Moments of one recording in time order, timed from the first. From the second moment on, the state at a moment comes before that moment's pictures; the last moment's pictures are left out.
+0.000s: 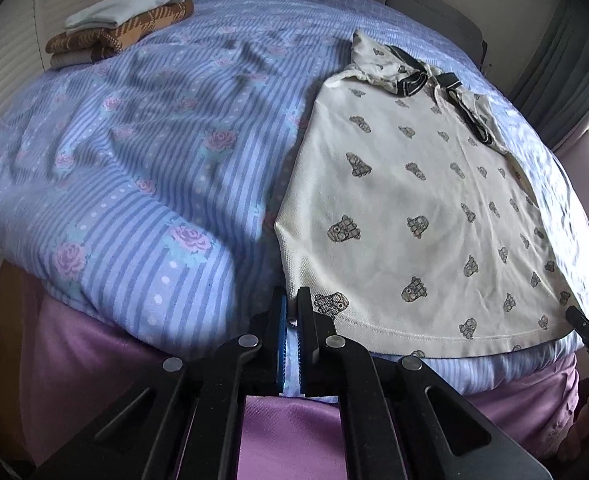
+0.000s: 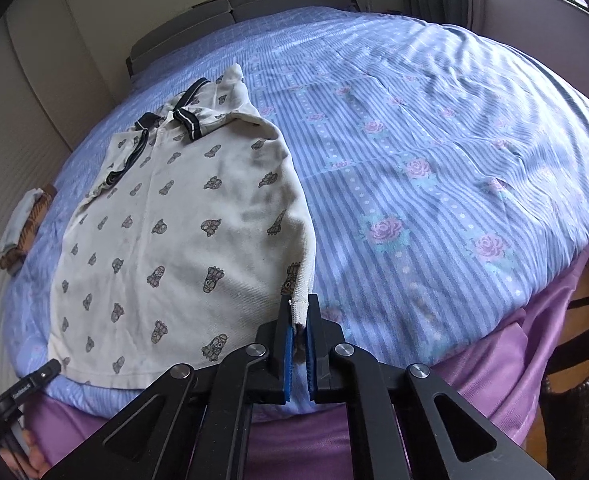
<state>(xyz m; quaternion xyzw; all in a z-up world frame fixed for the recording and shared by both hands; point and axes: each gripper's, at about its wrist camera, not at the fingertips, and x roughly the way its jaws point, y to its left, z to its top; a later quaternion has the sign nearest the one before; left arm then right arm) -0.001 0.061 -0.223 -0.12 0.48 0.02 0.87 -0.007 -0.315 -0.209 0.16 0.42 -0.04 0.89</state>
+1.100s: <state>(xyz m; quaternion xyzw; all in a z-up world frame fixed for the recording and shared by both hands) 0.287 0.070 -0.105 -0.17 0.30 0.01 0.94 0.267 -0.332 -0.116 0.25 0.32 -0.01 0.91</state>
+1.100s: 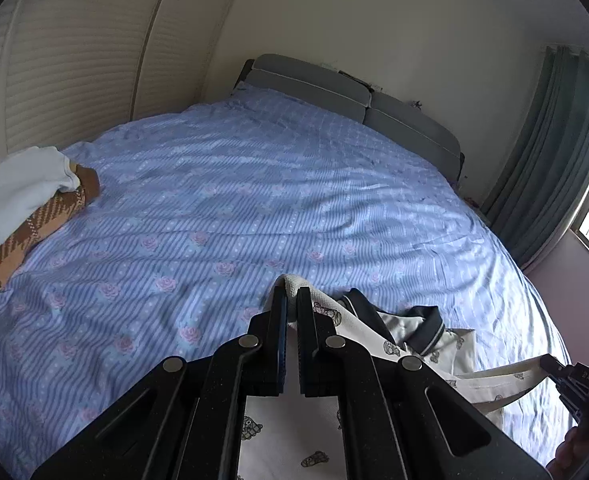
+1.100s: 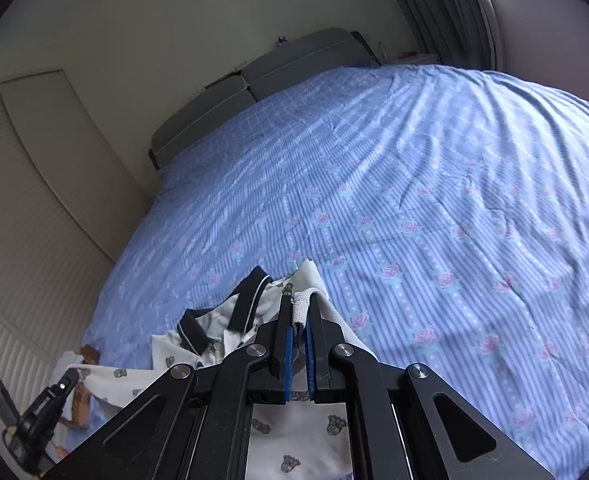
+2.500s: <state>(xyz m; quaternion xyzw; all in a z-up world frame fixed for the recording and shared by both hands) 0.305 0.068 -0.172 -0.19 0.30 0.03 0.93 0.279 -0.335 -0.183 0.26 0.29 0.02 0.92</state>
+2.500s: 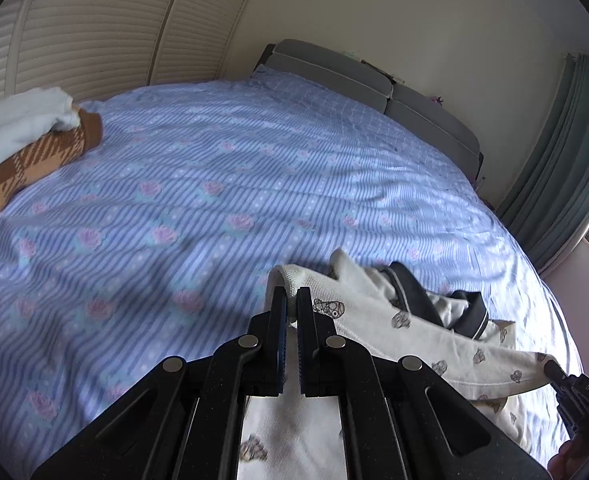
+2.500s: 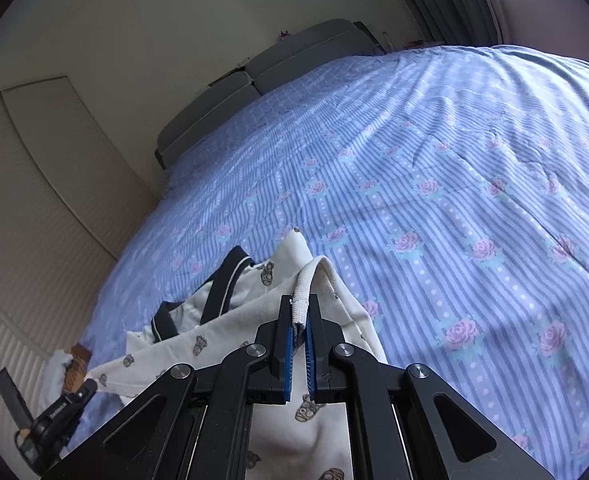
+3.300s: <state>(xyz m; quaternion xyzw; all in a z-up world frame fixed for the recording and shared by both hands) 0.355 0.060 -0.183 -0.14 0.33 0.00 0.93 0.326 -0.325 -0.186 0.21 0.32 -0.01 0.92</state>
